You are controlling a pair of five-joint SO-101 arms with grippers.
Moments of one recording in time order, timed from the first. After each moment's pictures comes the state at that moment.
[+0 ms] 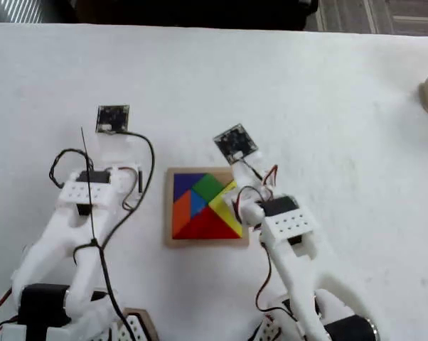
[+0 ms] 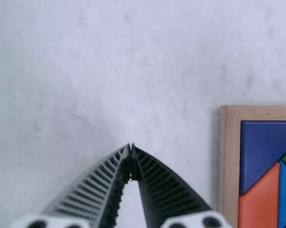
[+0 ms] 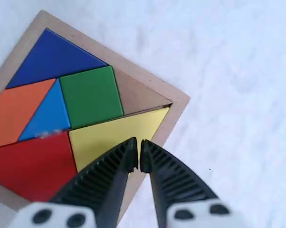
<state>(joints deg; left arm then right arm) -2.5 -16.2 53.3 38.5 4.3 -21.2 -28.3 61.3 32.1 17.1</state>
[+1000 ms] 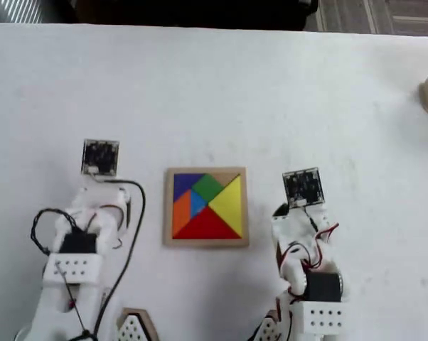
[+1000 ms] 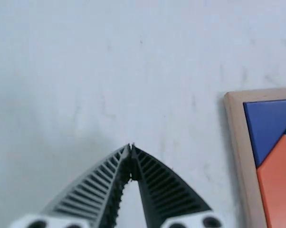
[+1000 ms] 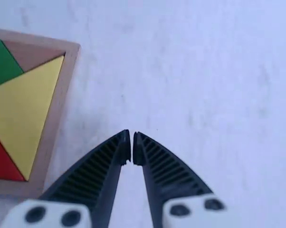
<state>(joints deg) -6.0 -56.3 83.6 30.7 -5.0 -2.0 -94.7 91.5 54.2 14.5</state>
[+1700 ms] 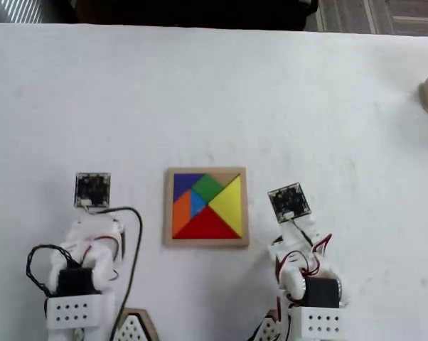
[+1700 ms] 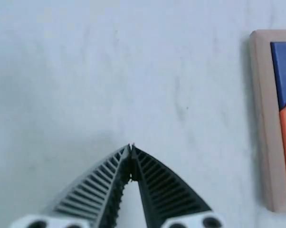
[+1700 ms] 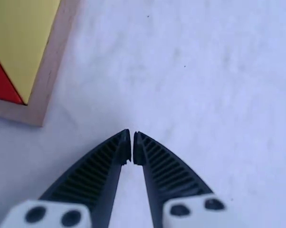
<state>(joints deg) -10.2 -92.9 97.7 58.2 -5.0 -1.5 -102.2 96.4 72.0 22.3</state>
